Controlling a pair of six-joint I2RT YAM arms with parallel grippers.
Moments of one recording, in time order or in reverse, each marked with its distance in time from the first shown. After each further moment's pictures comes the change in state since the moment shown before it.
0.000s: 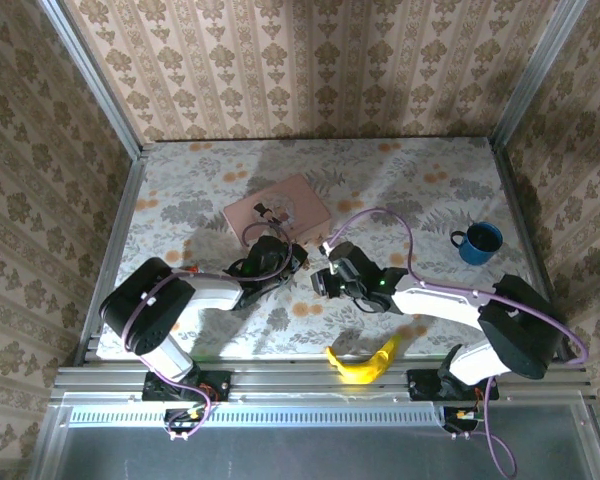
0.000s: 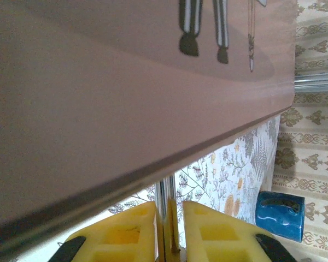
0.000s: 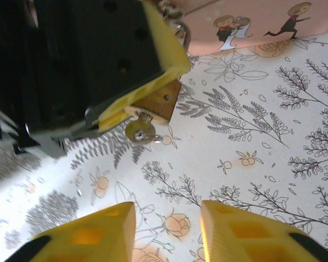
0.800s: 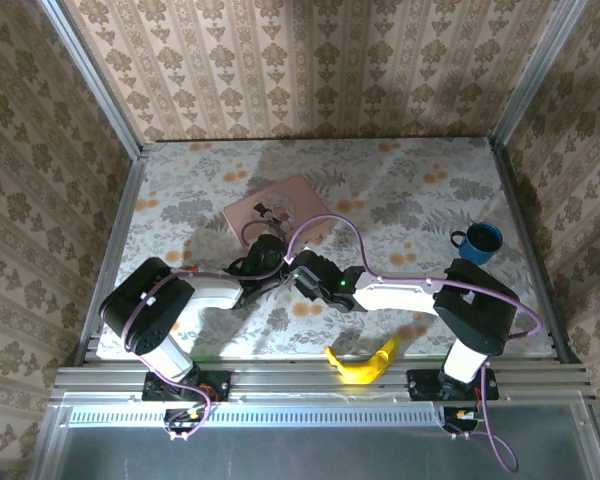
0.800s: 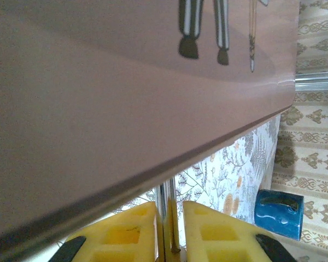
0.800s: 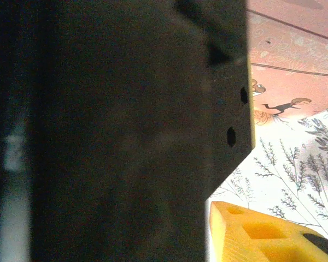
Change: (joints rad) left arm 0.007 -0.003 0.014 -0.034 0.020 -0.003; right arm 0.134 0.239 0.217 -0.091 0.349 -0.339
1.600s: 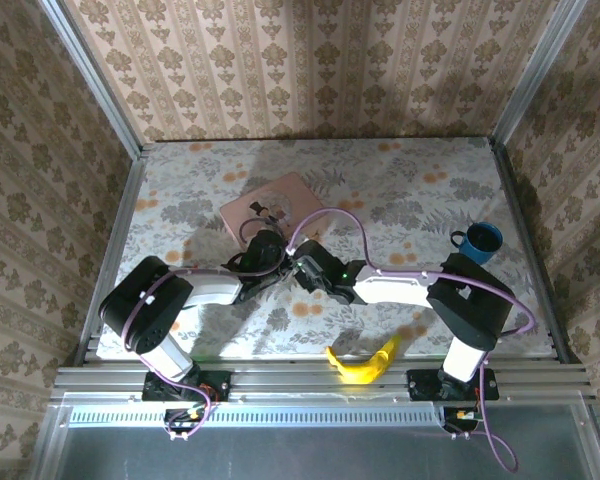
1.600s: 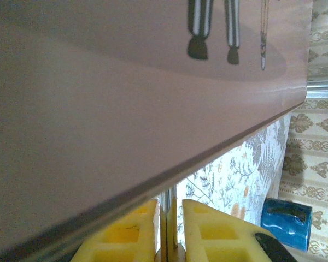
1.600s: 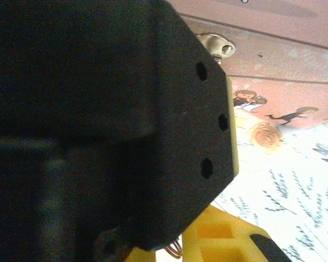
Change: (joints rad) left arm 0.027 0.001 0.027 -0.055 -0.001 0.006; right arm -0.088 0.031 0.000 0.124 -0.139 -0.005
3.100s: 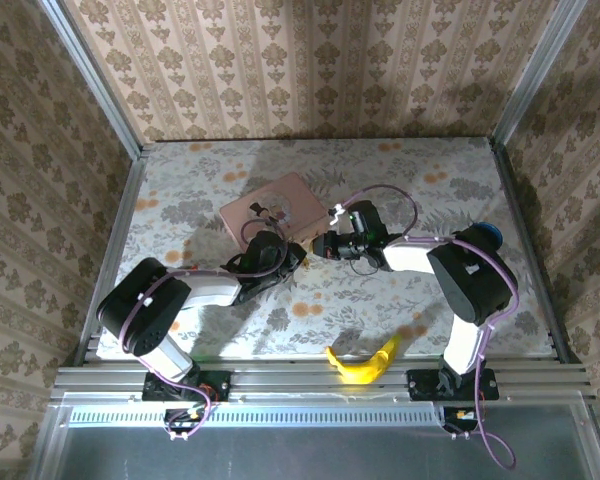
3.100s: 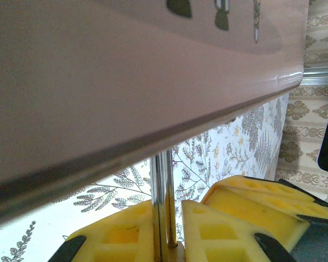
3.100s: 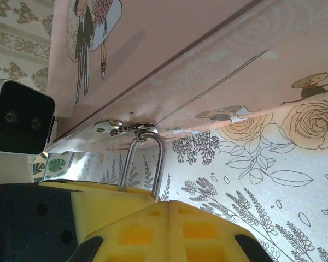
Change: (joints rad) left arm -0.003 -0.015 -0.011 0.001 0.047 0.004; right arm -0.406 0.089 -0.058 0.289 -0.864 0.550
